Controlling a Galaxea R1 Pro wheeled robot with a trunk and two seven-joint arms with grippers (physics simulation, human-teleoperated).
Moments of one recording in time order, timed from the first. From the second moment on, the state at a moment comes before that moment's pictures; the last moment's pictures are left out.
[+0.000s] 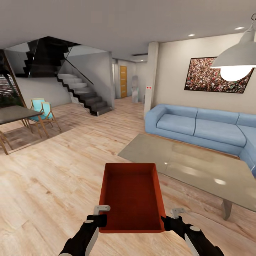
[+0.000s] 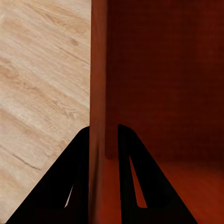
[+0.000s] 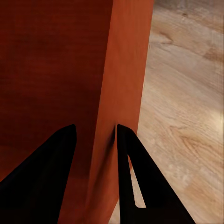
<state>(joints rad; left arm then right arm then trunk) -0.46 -0.17 0.07 -0.56 -0.10 0.24 0.13 -0.42 -0.07 0.01 -0.55 -0.03 0.09 0.32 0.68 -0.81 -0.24</state>
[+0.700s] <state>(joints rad) -0.46 -0.17 0.07 -0.56 -0.10 0.24 0.13 -0.42 -0.07 0.01 -0.55 -0.03 0.09 0.32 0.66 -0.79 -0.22</state>
